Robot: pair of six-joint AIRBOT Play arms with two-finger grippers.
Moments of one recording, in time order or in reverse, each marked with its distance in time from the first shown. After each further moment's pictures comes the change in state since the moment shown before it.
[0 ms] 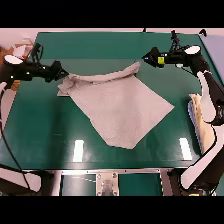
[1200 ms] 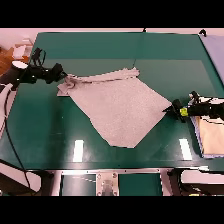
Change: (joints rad) left arm 0.001 -0.063 -0.003 0.013 0.135 0.010; right arm -0.373 0.499 -1.082 -0.189 0.008 0.009
